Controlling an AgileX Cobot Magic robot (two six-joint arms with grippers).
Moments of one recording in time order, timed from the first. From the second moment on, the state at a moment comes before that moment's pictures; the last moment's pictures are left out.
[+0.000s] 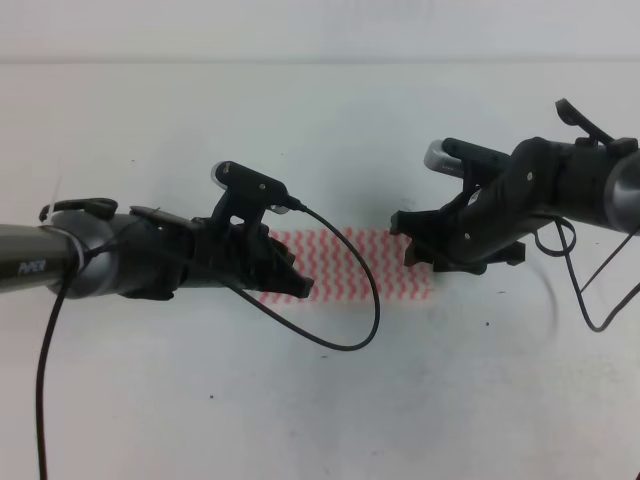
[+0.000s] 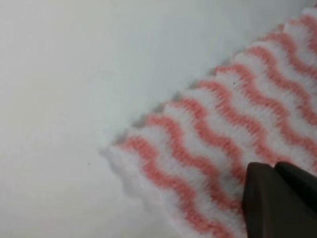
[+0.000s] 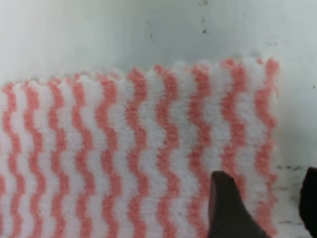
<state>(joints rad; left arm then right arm) -0.44 1.97 -1.11 -1.52 0.20 1.67 0.39 2.02 -1.37 0.37 0.52 0.21</state>
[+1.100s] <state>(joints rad) -0.44 1.97 -1.11 -1.52 0.24 1.67 0.39 2.04 -1.37 0.47 0.55 0.10</state>
